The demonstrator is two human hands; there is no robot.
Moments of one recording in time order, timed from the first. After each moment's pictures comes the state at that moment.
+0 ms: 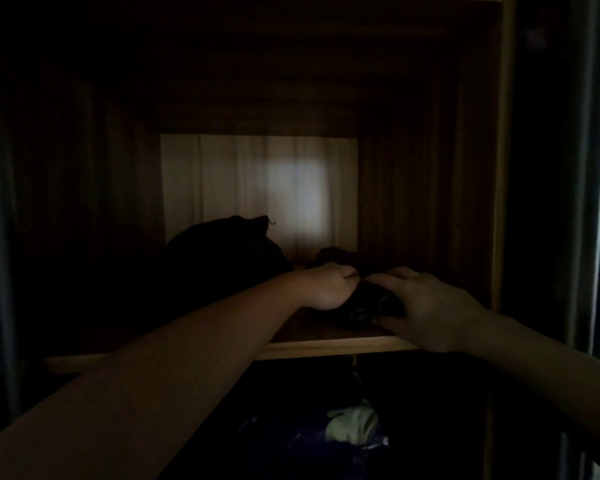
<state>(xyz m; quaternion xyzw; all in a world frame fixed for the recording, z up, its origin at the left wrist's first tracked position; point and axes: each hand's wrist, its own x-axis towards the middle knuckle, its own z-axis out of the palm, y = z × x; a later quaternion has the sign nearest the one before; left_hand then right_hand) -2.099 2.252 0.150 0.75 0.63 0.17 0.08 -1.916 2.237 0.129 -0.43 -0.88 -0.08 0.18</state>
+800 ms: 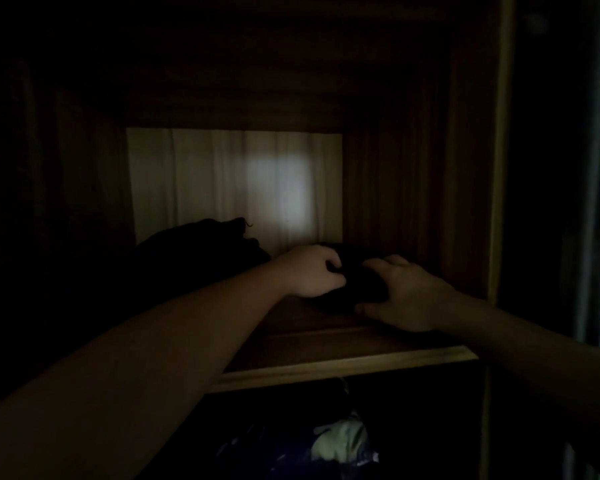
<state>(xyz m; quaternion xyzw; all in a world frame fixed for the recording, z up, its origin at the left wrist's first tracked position) -2.111 2.281 0.170 0.75 0.62 0.22 0.01 -1.928 2.290 0.144 -0.48 -0.85 -0.02 0.20</state>
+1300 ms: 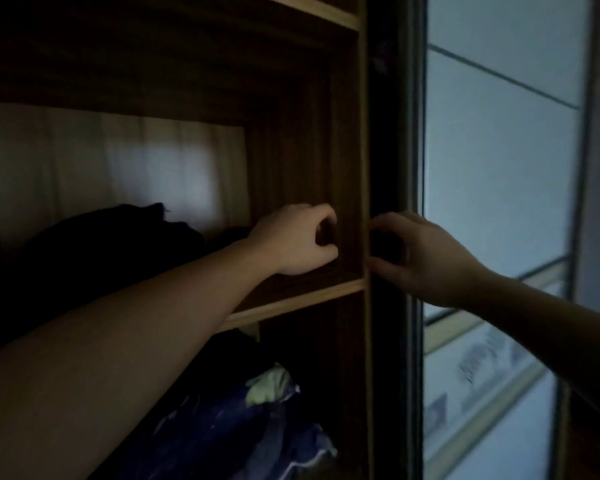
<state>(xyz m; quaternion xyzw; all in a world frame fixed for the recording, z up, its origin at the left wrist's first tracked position) -2.041 2.186 0.181 0.86 0.42 0.27 -0.11 -1.834 2.133 0.140 -0.50 -0.76 -0.17 0.37</state>
